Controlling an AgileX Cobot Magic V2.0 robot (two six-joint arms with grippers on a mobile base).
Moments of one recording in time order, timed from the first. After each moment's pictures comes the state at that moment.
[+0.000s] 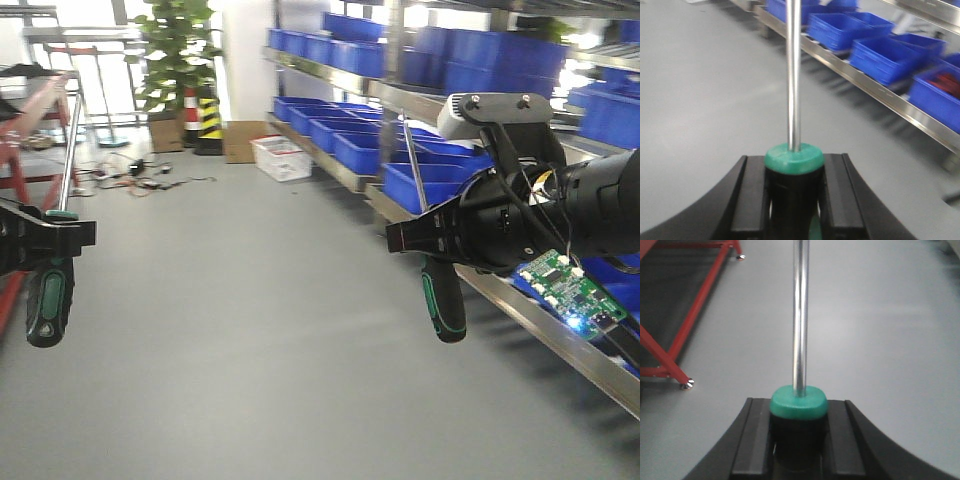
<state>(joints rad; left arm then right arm) -0.12 1.25 -1.27 -0.52 0.55 0.37 0.37 1.47 -1.54 0.09 0.69 0.00</state>
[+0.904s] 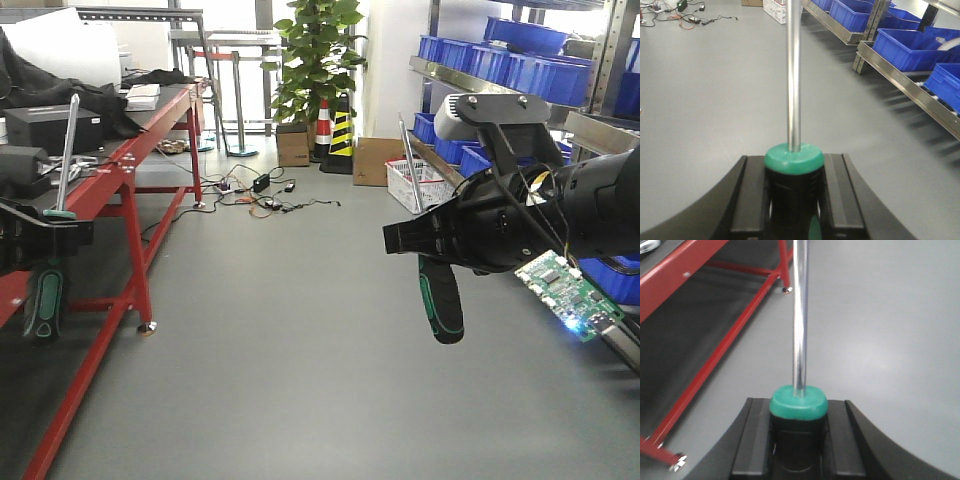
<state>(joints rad) -0.12 1.25 -1.27 -0.52 0.56 0.37 0.37 1.47 -1.54 0.09 0.69 0.00</state>
